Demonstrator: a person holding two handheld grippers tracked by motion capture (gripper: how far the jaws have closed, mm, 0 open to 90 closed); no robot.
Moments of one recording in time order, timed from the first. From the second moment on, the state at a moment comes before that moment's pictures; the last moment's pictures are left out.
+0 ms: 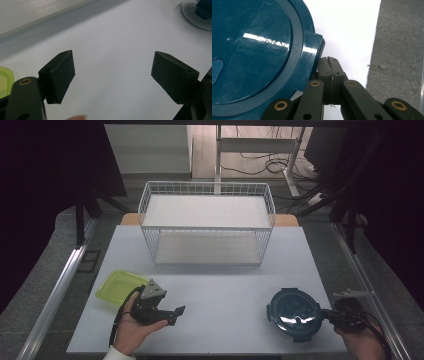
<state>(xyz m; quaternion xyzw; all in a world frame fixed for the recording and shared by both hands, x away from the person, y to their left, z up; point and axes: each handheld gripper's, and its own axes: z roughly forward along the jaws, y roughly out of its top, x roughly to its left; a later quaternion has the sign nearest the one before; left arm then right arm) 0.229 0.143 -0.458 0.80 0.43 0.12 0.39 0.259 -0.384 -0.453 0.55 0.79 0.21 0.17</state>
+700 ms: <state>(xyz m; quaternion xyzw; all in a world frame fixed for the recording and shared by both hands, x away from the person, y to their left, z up) 0.231 0.143 -0.459 0.80 0.43 0.12 0.39 0.257 -0.306 -0.455 0.52 0.82 0.21 0.11</state>
